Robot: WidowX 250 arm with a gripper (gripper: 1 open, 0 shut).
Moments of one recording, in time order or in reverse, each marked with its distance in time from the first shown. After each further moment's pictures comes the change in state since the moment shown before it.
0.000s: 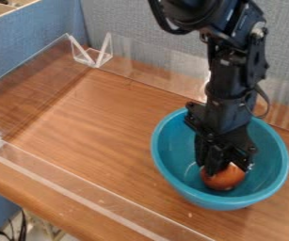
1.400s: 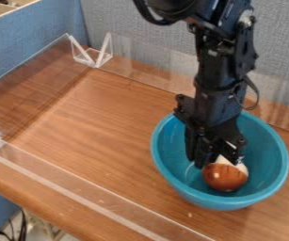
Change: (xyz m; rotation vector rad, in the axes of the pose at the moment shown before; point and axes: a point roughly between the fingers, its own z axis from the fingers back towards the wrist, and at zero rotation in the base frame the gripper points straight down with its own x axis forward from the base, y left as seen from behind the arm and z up) arm -0.008 0.008 0.008 0.013 -0.018 0.010
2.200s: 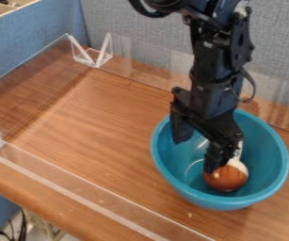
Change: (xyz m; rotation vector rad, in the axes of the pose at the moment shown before) arm -0.001 0.005 0.009 0.011 -0.020 0.009
